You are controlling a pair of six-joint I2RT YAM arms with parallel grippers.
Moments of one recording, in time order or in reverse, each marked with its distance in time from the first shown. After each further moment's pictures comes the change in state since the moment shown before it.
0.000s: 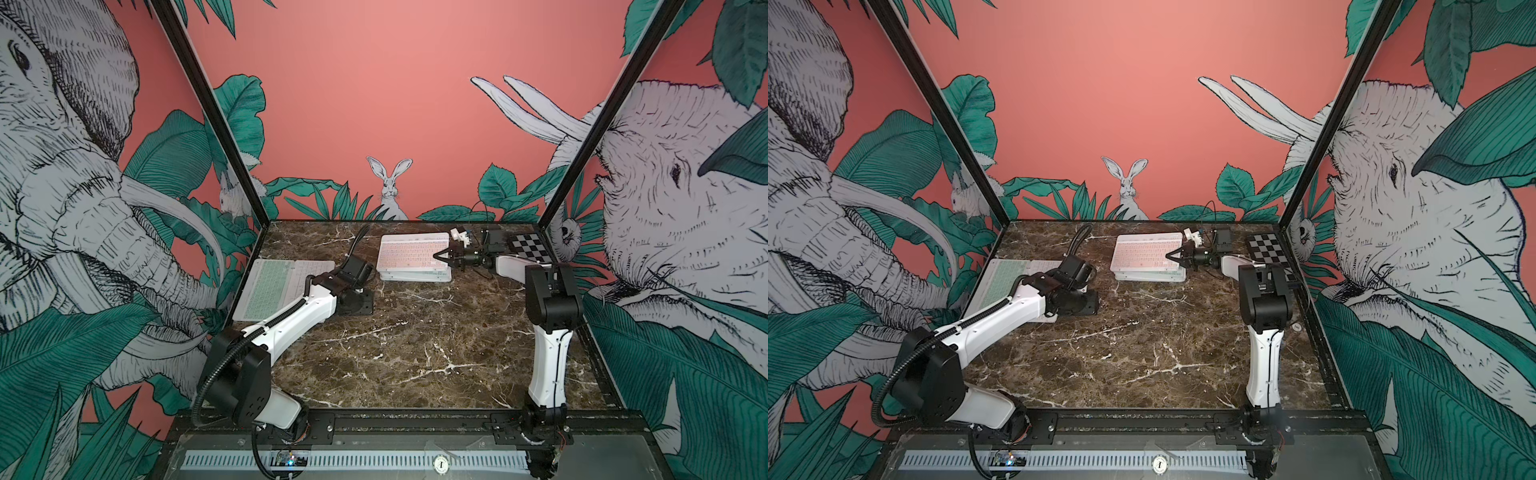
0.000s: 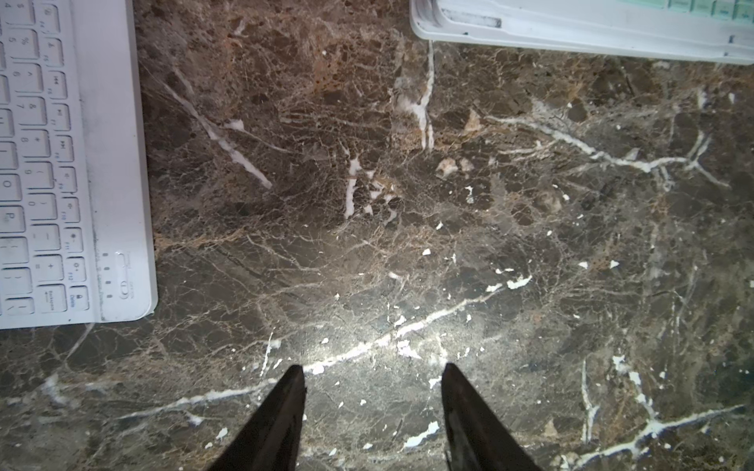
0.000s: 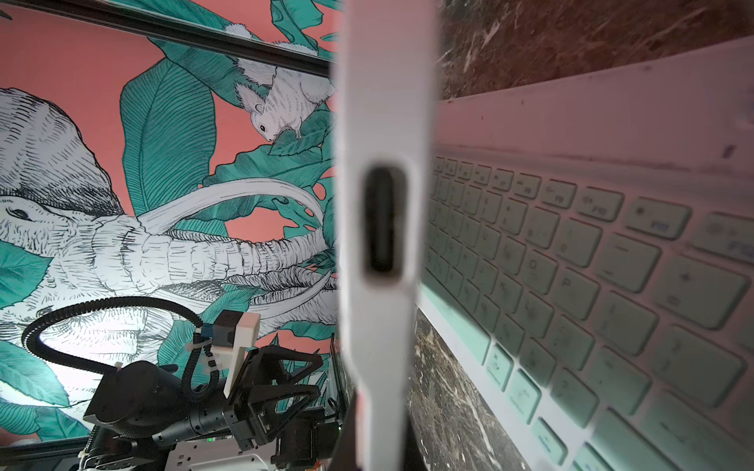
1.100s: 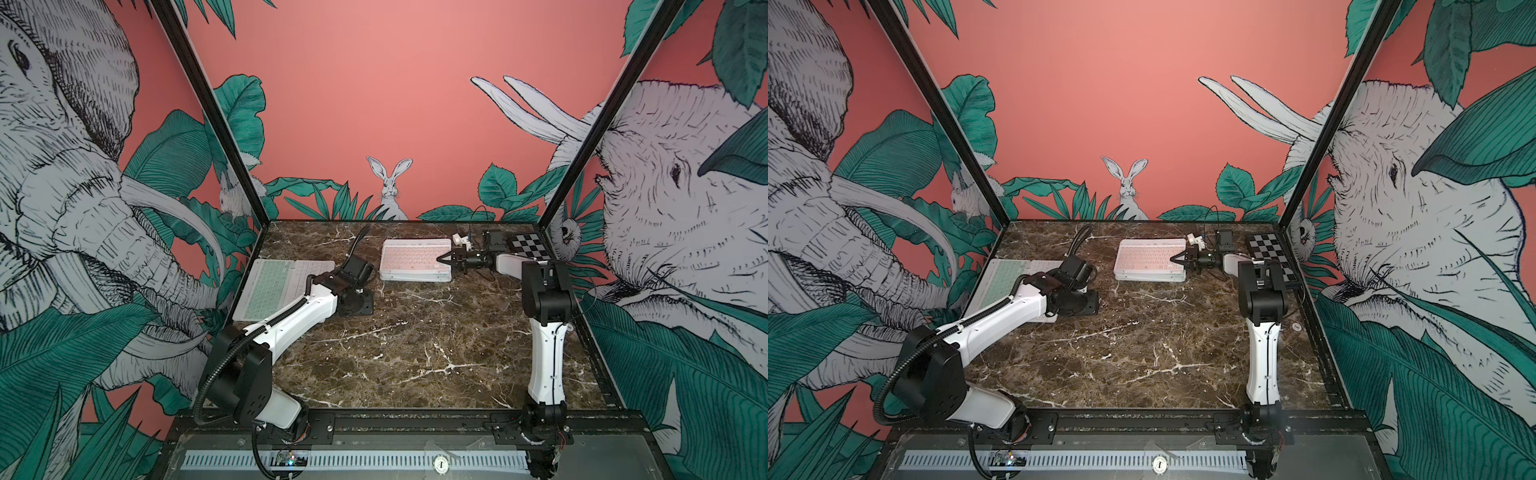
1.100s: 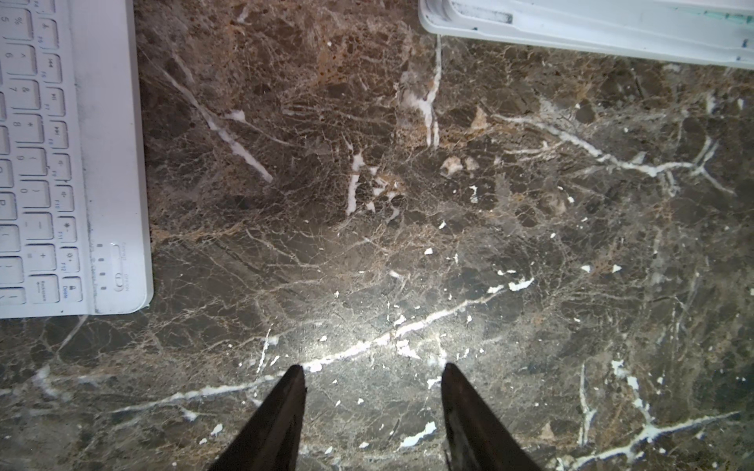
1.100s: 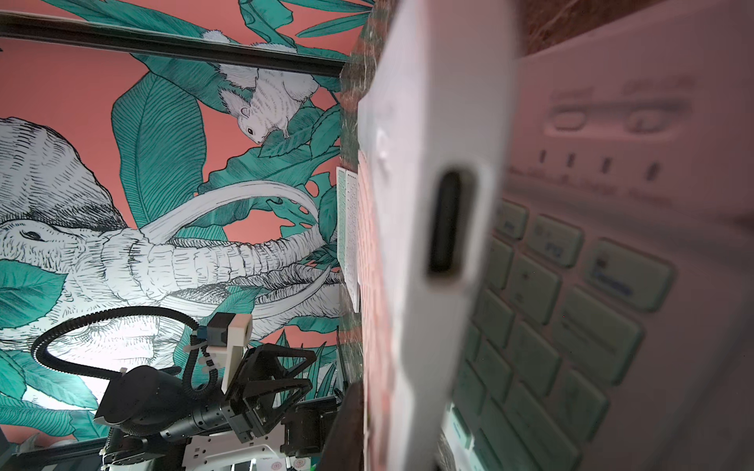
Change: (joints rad) left arm 0.000 0.005 0.000 -0.005 0.002 -0.026; right arm -0.041 0.116 0.096 -0.130 -0.050 -0.066
